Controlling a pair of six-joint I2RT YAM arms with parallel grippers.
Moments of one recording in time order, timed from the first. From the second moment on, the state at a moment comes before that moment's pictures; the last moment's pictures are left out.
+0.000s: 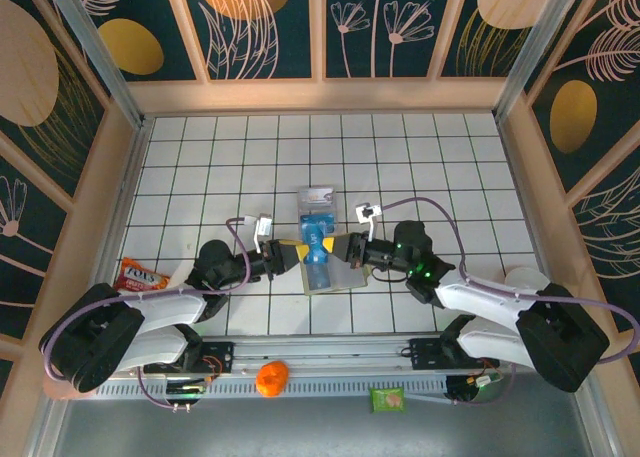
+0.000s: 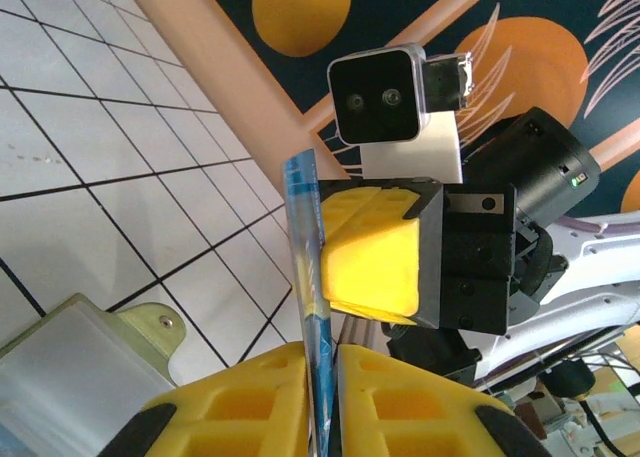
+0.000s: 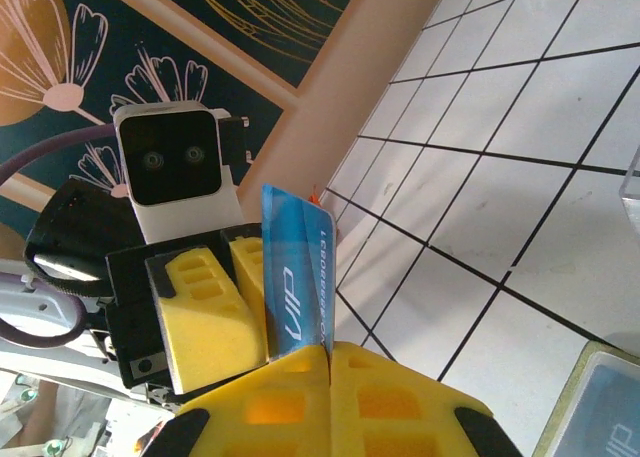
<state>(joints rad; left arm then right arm) -0.66 1.22 0.18 1.07 0.61 -0.92 0.75 1.14 0.36 0.65 -0.52 0.84</state>
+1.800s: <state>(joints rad) -0.69 1.68 1.37 -0.70 0.11 0.65 0.39 0.63 0.25 0.02 -0.46 0.71</state>
